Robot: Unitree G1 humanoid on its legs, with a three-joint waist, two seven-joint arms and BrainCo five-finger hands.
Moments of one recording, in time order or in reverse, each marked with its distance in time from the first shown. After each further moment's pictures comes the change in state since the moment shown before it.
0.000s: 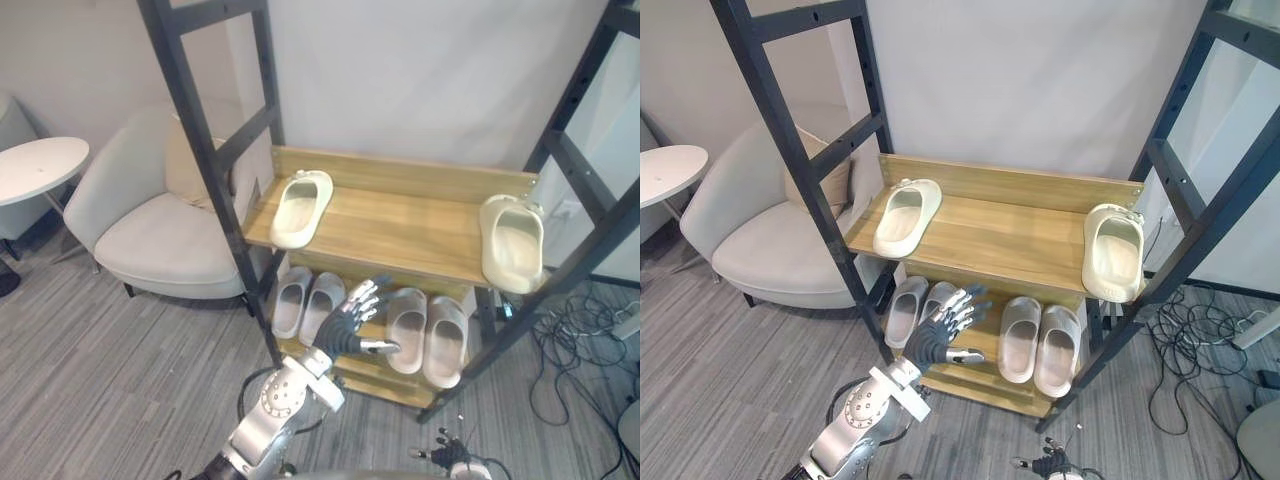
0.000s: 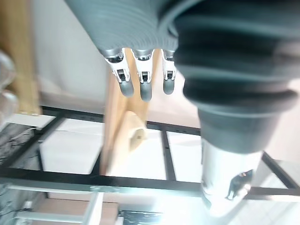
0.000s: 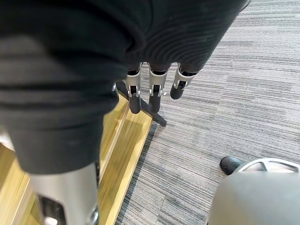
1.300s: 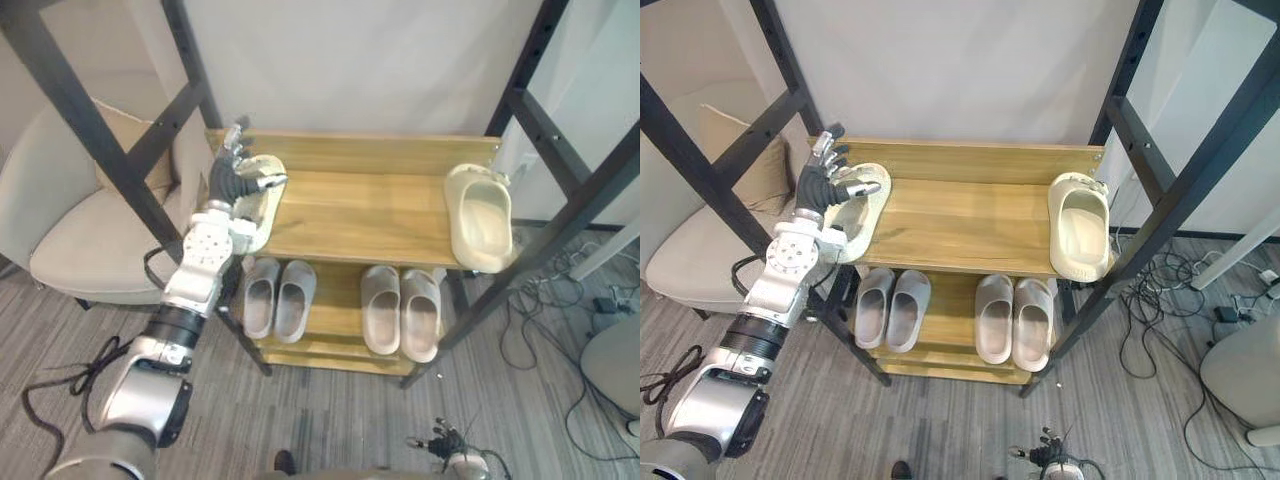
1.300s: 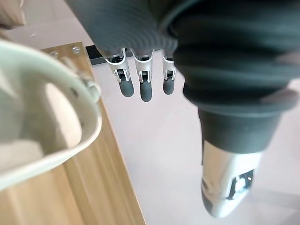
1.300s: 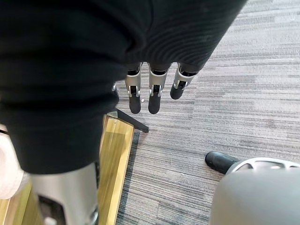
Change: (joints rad) left arm -0.699 0.250 0.460 0.557 0.225 0.039 0.252; right arm -0.015 0.020 -0.046 -0.055 -0.005 0.017 0.007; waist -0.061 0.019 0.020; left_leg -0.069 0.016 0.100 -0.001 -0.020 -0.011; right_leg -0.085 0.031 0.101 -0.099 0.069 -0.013
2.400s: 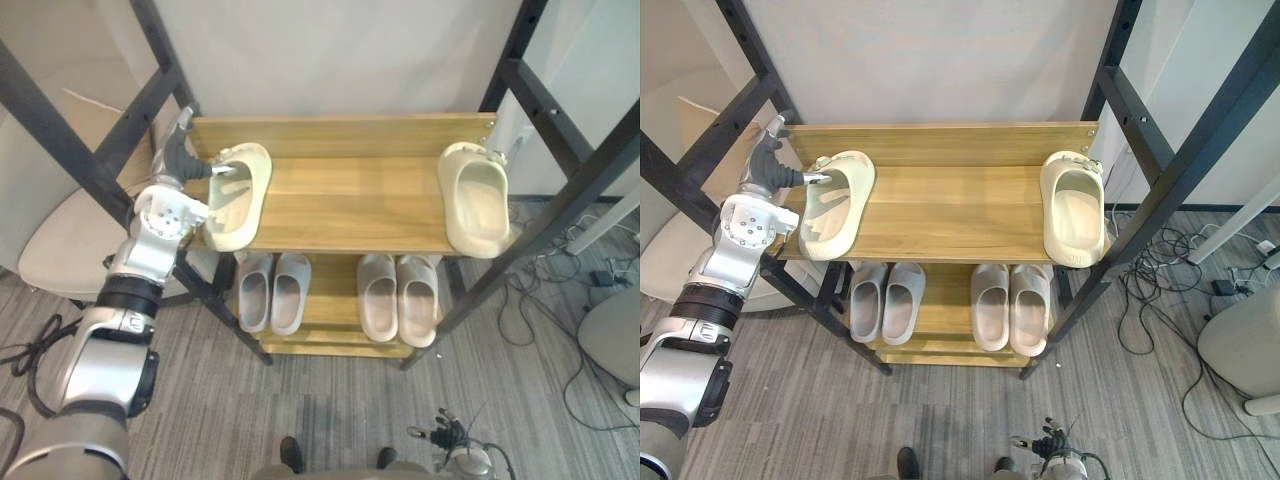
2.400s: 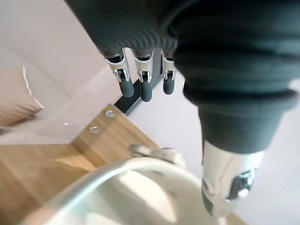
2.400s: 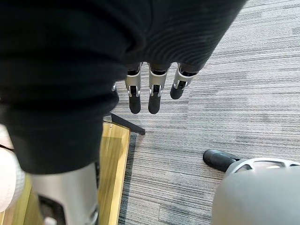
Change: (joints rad) left arm -0.108 0.176 0.000 0.221 0.338 0.077 0.002; right arm 0.004 0.006 -0.009 -0.038 0.002 -0.013 0.000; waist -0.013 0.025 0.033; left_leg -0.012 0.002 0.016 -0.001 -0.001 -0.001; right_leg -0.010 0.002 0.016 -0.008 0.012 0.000
